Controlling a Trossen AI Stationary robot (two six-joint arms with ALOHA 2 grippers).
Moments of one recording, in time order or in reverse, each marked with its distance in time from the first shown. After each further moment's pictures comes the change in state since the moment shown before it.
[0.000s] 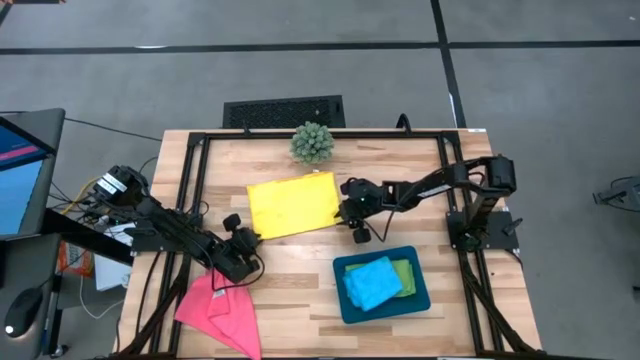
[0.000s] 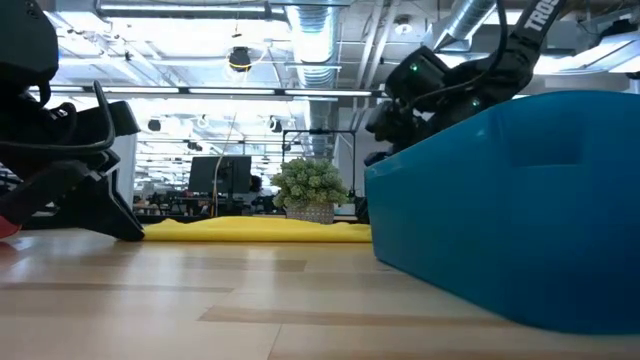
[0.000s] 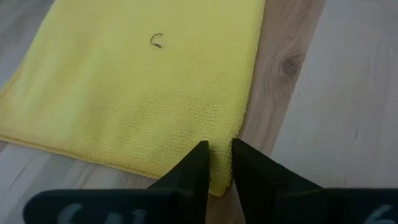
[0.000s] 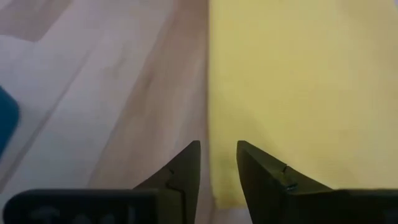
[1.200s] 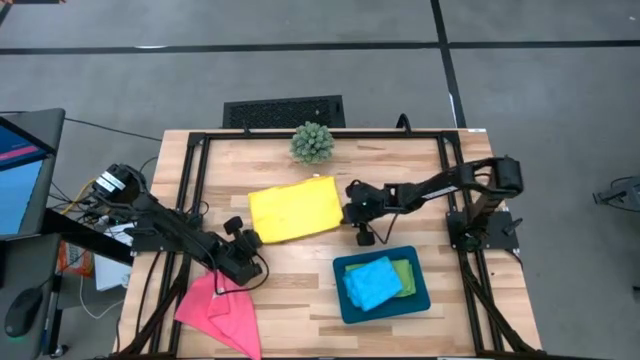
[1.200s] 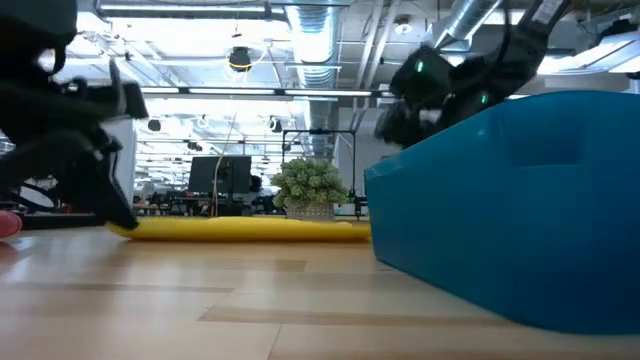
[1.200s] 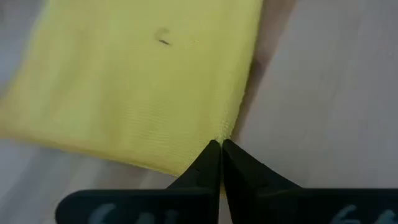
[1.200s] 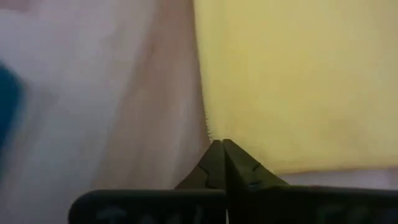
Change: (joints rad) left arm 0.001 -0.047 0.159 -0.199 0.081 -0.026; right arm 0.023 -0.037 -0.006 -0.123 0.062 0.078
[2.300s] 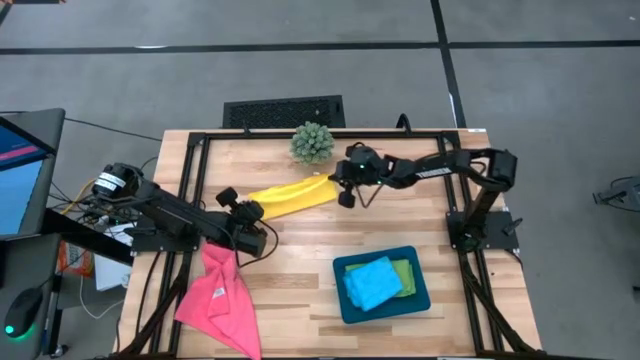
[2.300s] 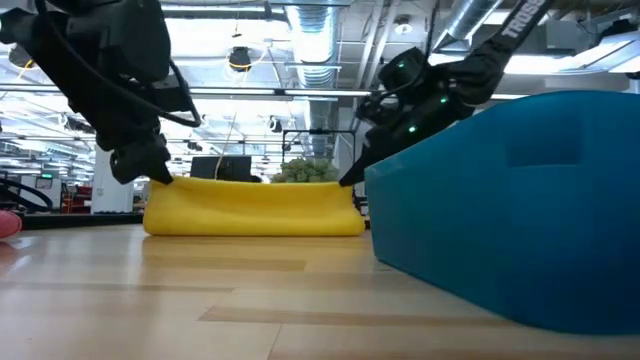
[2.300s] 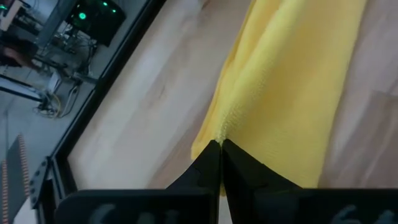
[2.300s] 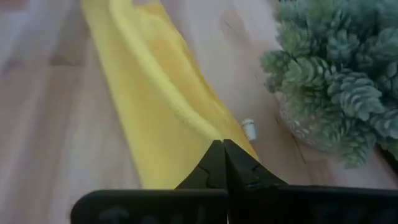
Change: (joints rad) left arm 0.270 -0.015 0.142 -0.397 -0.256 0.078; right arm -0.236 0.023 0.114 0.165 0.066 0.051
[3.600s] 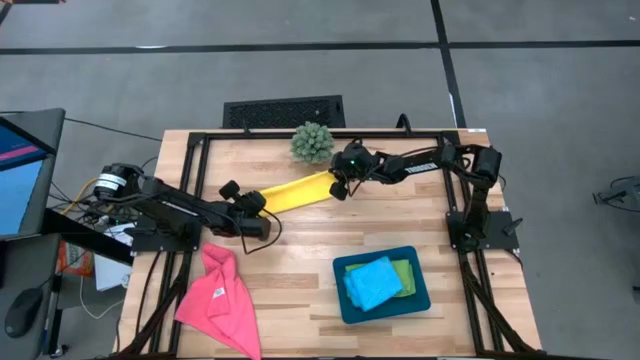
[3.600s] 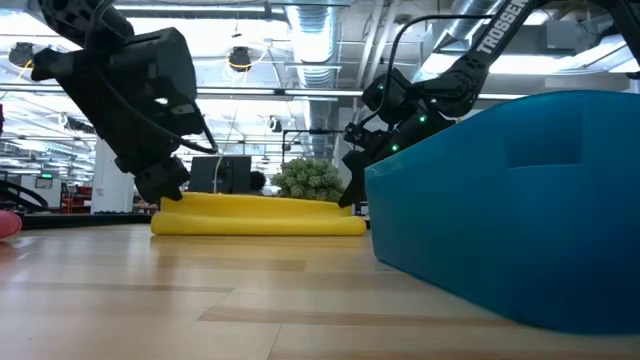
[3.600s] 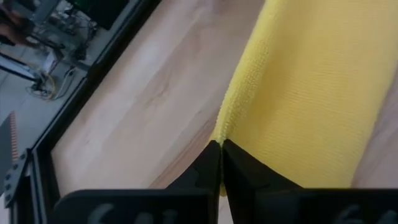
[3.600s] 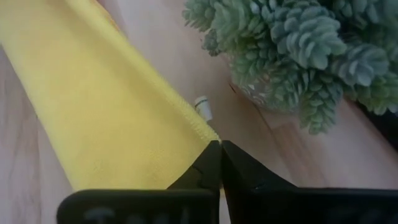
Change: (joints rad) left arm 0.171 0.006 -0.092 0.259 0.031 0.150; right arm -0.040 0.132 0.104 -0.064 0.131 0.148
